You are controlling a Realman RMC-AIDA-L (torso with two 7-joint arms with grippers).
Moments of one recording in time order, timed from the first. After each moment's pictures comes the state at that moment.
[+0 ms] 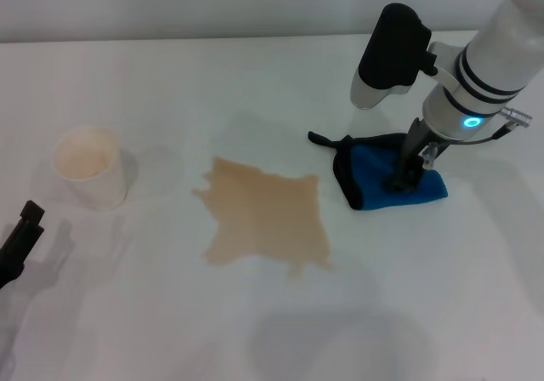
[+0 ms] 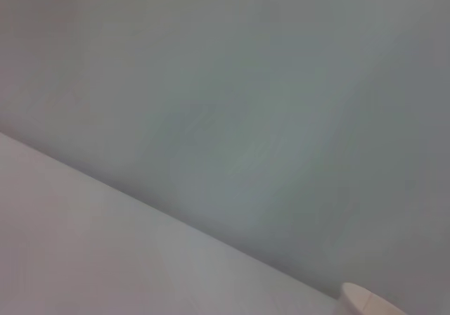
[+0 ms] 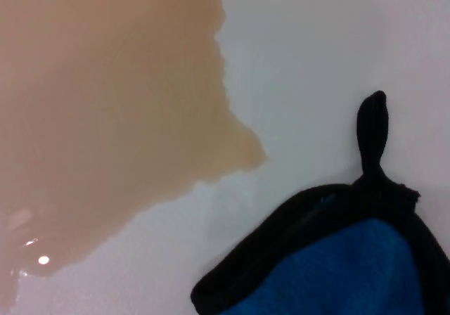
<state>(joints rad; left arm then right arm) -0.28 -2.09 0.80 -0.17 -2.24 -1.41 2.47 0.84 2.02 -1.42 -0.70 -2.67 -1.21 2.25</state>
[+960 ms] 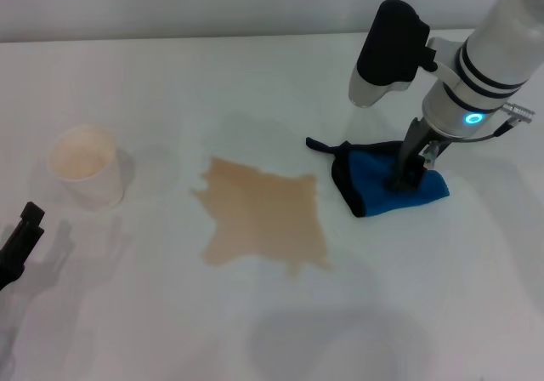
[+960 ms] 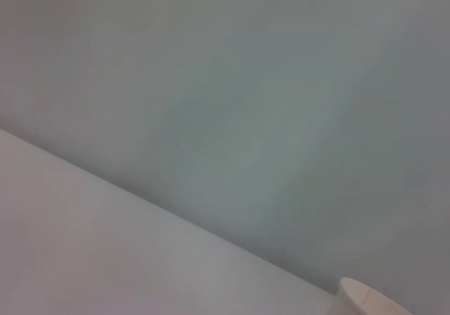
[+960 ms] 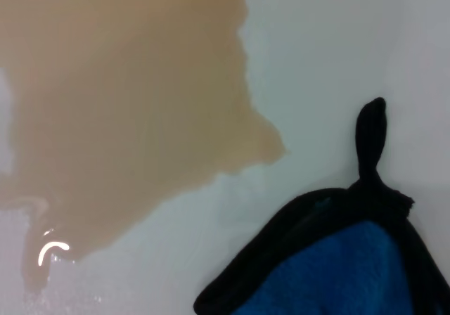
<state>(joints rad) -0.28 -2.09 0.80 -0.17 -2.24 -1.41 2.47 0.84 2.02 -1.42 -0.76 -2.67 -1.28 2.25</state>
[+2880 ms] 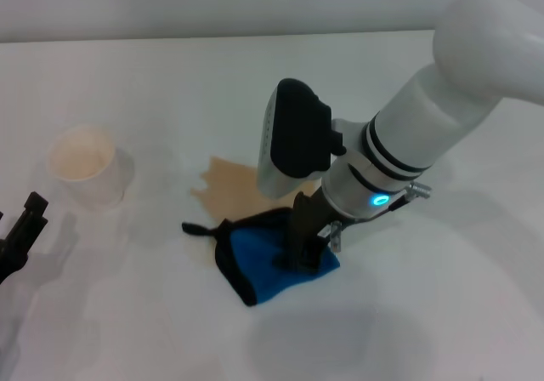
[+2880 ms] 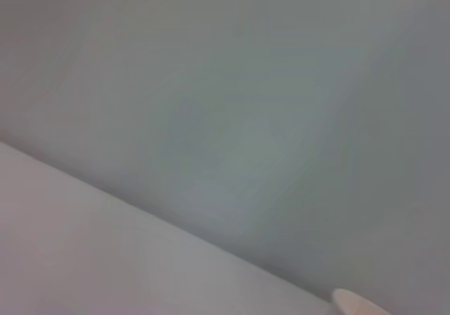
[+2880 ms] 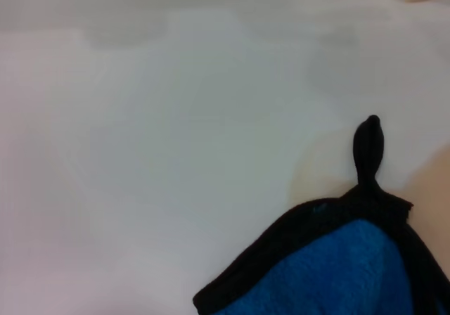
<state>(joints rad) -0.30 -2.09 0.80 -0.17 -2.25 -1.40 2.47 0.76 2.03 -1.91 -0.91 -2.17 -1.13 2.24</state>
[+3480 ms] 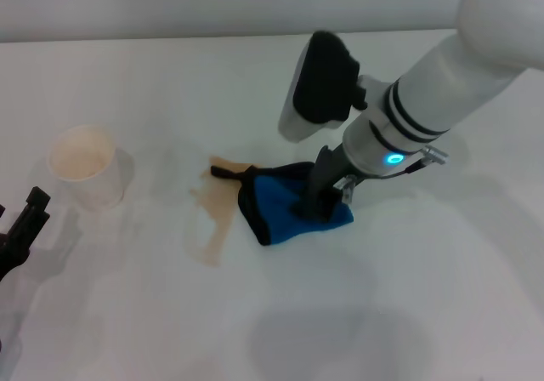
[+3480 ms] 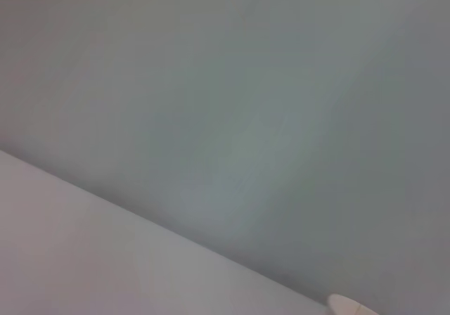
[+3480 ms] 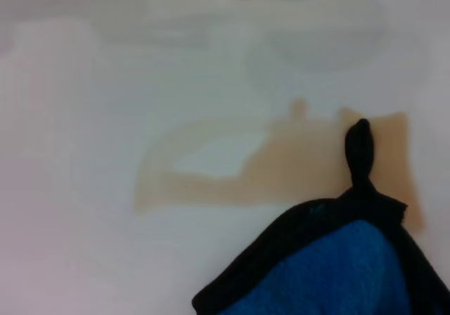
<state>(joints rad) -0.31 -2.09 0.80 -0.17 -2.25 -1.40 2.47 0.80 2.02 -1.76 -0.78 -2.24 -1.05 2.24</state>
